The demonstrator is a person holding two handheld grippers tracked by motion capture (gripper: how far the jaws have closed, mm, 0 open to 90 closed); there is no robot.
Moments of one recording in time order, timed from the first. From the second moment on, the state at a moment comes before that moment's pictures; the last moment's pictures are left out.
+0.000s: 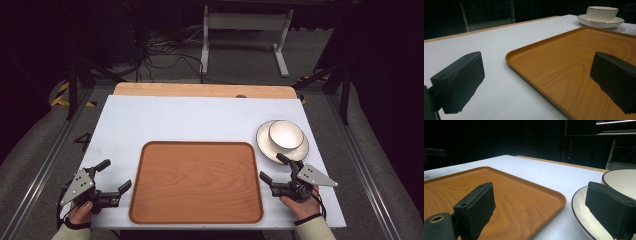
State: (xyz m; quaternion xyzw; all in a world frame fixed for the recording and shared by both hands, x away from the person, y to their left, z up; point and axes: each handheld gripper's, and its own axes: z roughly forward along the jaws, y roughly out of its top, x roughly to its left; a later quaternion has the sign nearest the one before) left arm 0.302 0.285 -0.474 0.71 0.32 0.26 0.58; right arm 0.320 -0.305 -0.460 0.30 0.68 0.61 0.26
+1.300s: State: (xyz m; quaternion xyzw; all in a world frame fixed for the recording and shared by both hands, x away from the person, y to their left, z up) left arm 0.302 0.285 -0.474 0.71 0.32 0.26 0.57; right arm 0.320 -0.307 -0.459 0.31 0.68 0.61 0.26
